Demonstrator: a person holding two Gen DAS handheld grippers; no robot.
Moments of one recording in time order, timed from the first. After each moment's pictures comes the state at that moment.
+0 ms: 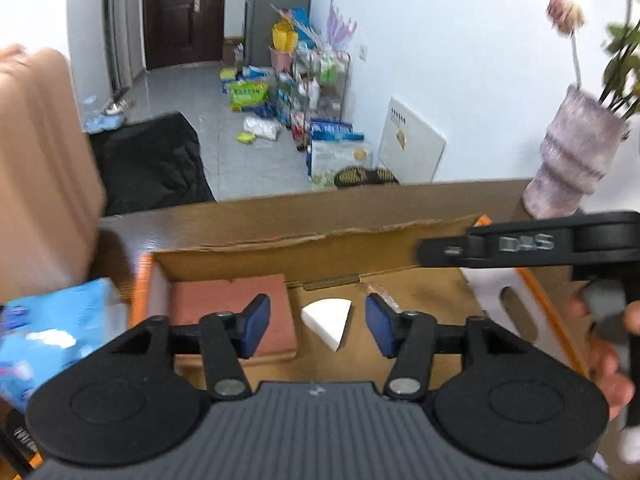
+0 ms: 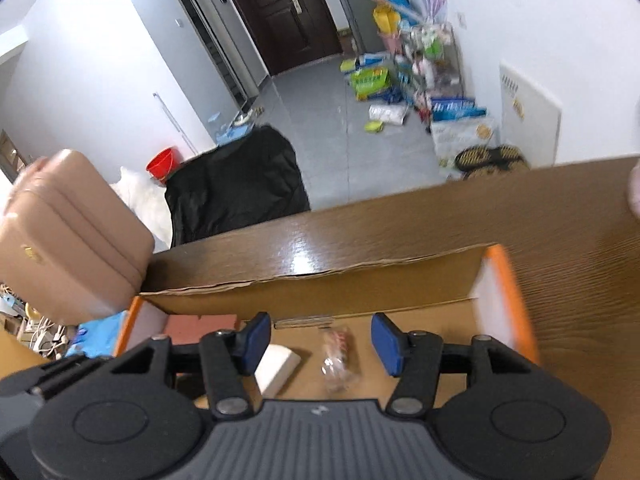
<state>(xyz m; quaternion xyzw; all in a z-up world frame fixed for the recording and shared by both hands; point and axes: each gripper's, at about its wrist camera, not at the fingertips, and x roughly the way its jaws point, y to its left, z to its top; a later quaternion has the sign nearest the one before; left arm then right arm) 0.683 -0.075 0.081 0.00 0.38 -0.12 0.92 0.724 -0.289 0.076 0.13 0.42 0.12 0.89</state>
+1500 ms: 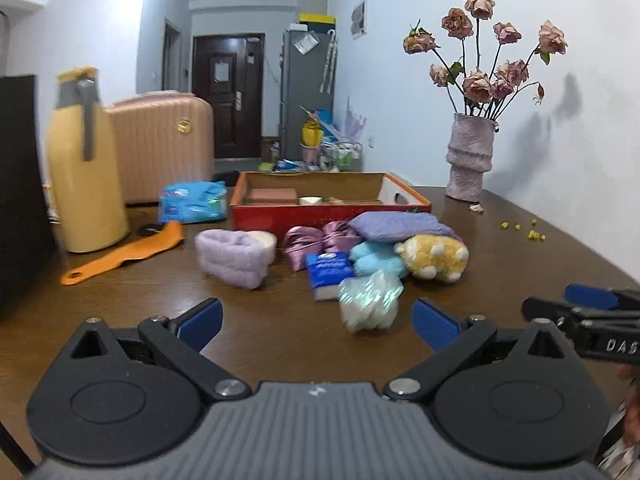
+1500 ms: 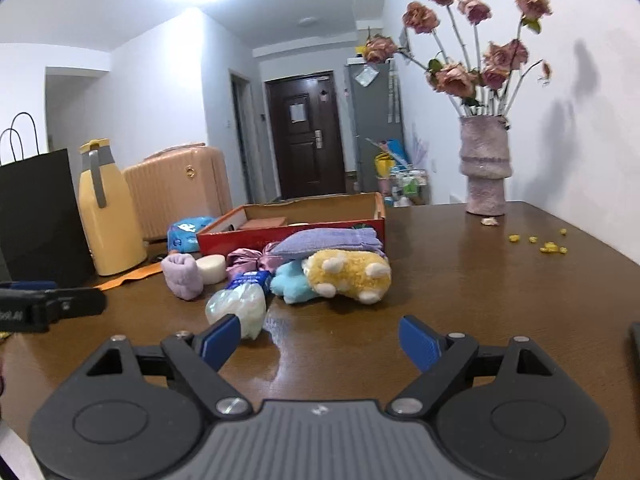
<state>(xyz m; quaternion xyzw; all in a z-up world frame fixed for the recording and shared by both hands) 0.217 -0.075 0.064 -0.01 0.23 -0.07 0.97 0.215 -0.333 0.033 0.07 0.20 0.11 0.97</state>
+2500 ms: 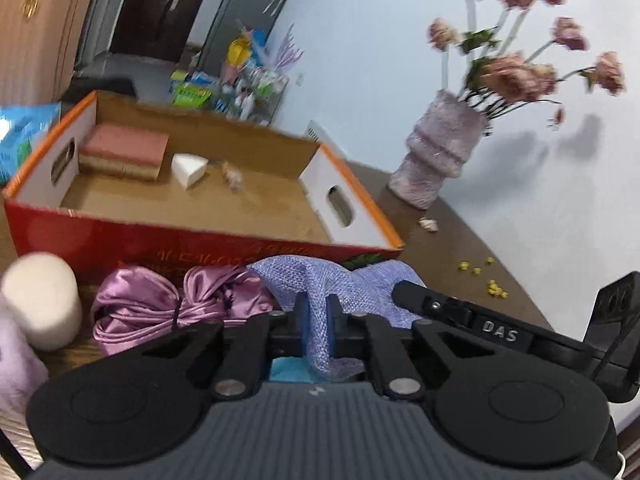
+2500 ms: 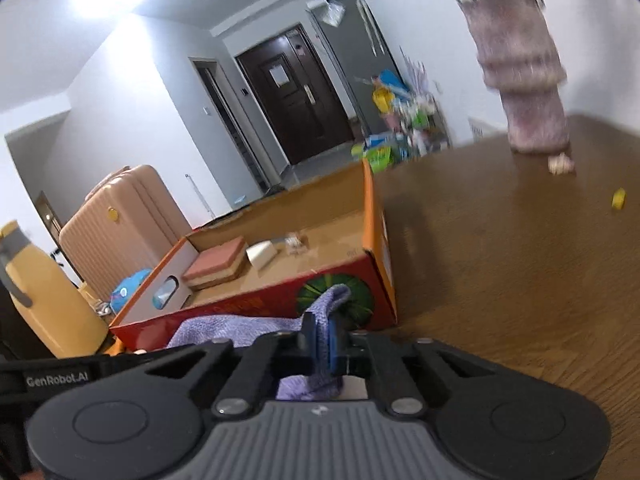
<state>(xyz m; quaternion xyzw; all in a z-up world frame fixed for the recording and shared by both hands) 0.476 -0.121 0.032 -0.15 0.33 -0.22 0.91 0.474 -0.352 0.006 0.17 0.26 0.13 0.94</state>
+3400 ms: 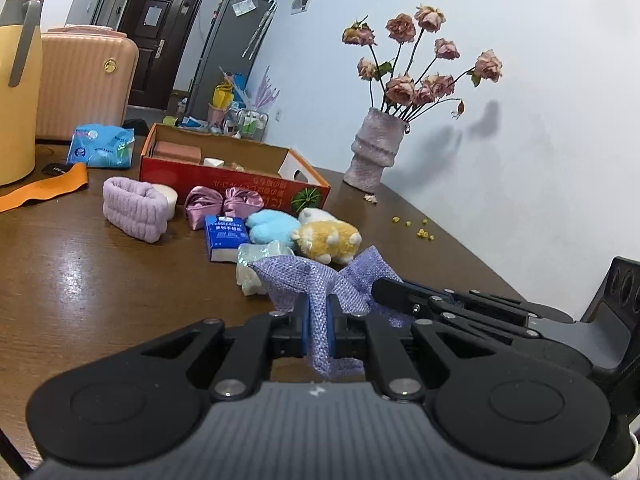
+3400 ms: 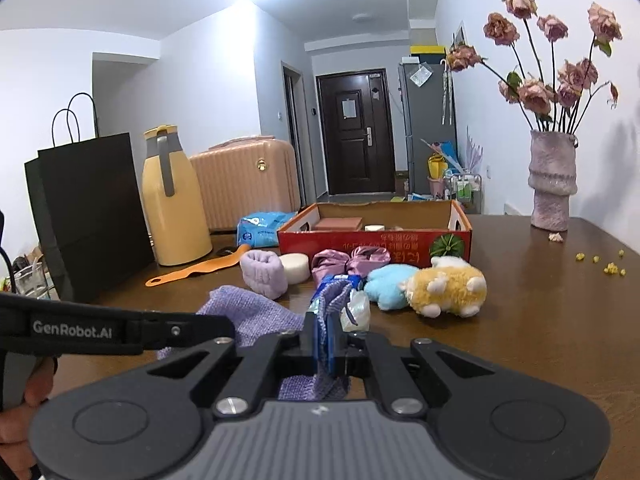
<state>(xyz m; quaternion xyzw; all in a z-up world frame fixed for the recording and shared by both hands) 0.195 -0.048 0.066 -0.12 0.27 -0.23 0.93 0.181 -0.246 0.055 0.03 0.19 0.17 0.97</state>
